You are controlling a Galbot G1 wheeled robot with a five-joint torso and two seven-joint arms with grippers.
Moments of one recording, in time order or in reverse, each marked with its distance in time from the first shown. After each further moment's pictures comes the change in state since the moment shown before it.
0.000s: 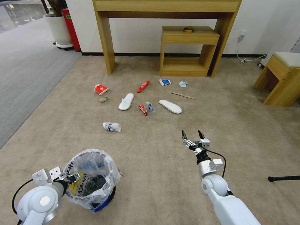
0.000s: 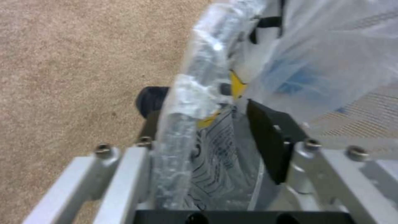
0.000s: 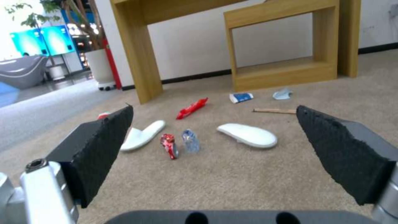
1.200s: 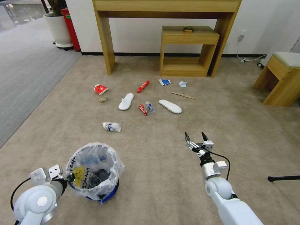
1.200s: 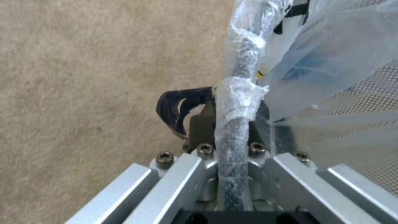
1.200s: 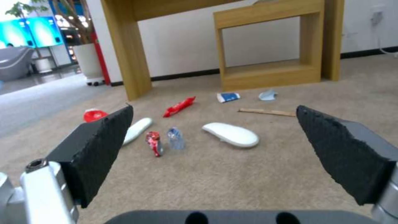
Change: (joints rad) left arm -0.005 -0.001 -0.034 -0.079 -0.034 0.003 -0.007; right arm -0.034 -0.055 0.017 0.042 0.004 -0.013 0.036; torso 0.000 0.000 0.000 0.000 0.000
